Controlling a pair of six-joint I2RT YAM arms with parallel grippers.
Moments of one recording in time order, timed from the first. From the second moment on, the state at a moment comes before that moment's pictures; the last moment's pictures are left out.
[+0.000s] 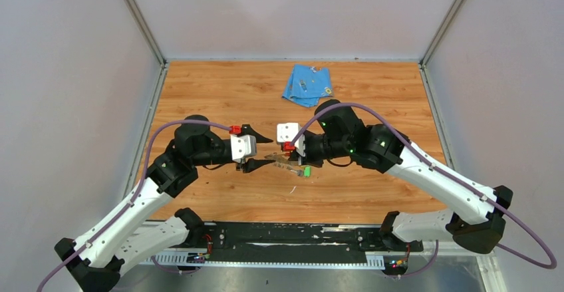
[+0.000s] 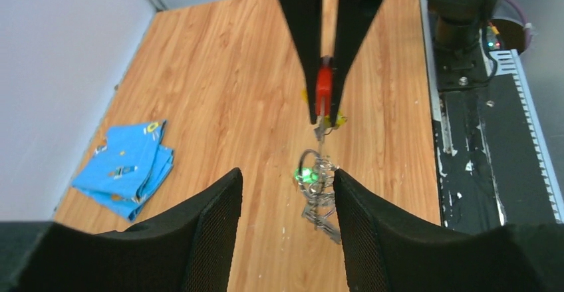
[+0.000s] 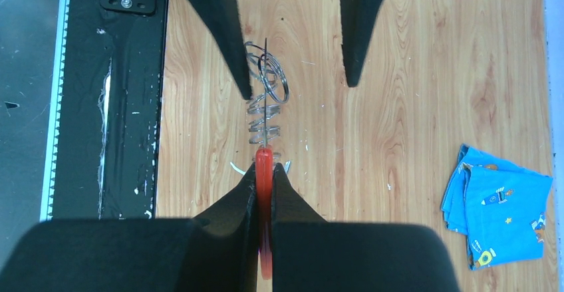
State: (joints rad) left arm -0.68 0.78 0.87 -0.28 0.70 0.46; right arm 1.02 1.20 1.37 -0.77 -0.35 -0.54
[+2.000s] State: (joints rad) left arm -0.68 0.73 0.86 -0.22 0.93 0.38; right arm 1.05 0.95 1.06 -0.33 -0.42 -0.27
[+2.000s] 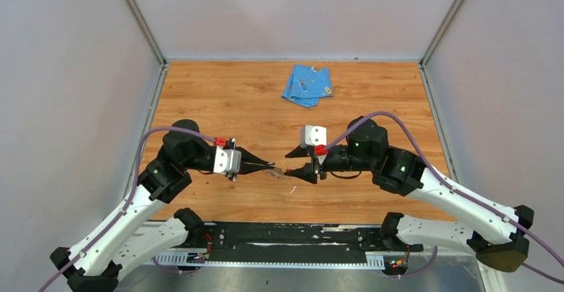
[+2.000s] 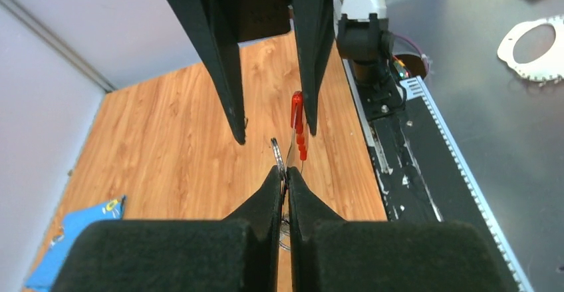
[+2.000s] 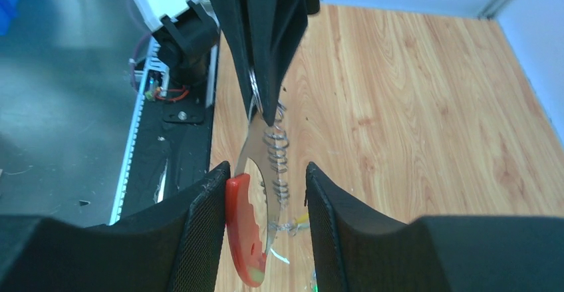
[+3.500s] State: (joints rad) left arm -0.68 0.71 0.89 -0.37 1.04 0.60; right arm 1.03 1.14 1.25 -0.37 -0.73 -0.32
